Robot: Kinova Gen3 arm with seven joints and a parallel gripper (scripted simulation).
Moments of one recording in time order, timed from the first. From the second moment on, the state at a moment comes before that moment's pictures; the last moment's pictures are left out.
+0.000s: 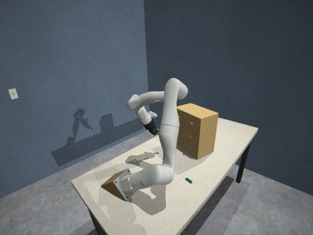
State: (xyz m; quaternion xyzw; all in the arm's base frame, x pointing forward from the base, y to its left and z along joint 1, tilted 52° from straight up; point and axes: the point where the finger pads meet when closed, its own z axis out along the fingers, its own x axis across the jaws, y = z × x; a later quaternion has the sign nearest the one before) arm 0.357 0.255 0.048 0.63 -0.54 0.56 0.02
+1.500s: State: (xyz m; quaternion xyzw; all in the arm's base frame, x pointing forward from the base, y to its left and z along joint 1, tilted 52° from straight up) arm 0.327 0.288 0.069 0.60 -0.67 0.41 0.16
